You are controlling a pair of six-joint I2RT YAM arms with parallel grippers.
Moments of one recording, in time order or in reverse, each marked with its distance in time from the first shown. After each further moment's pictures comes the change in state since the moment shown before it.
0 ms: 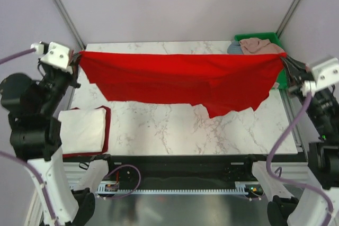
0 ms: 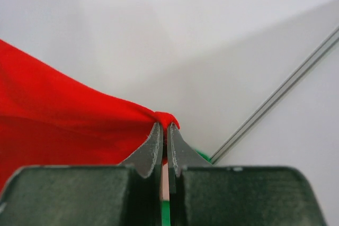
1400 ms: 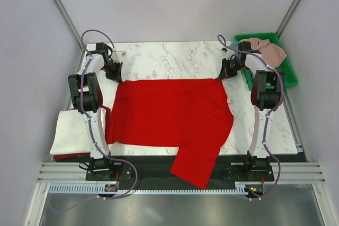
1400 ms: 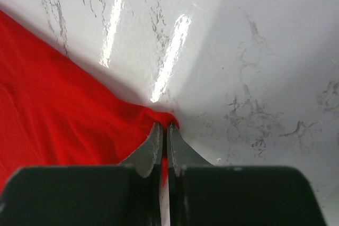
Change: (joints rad) left arm -0.006 1.390 0.184 -0.093 -0.011 0.038; right arm 0.046 1.519 0.108 -0.010 -0.166 0.169
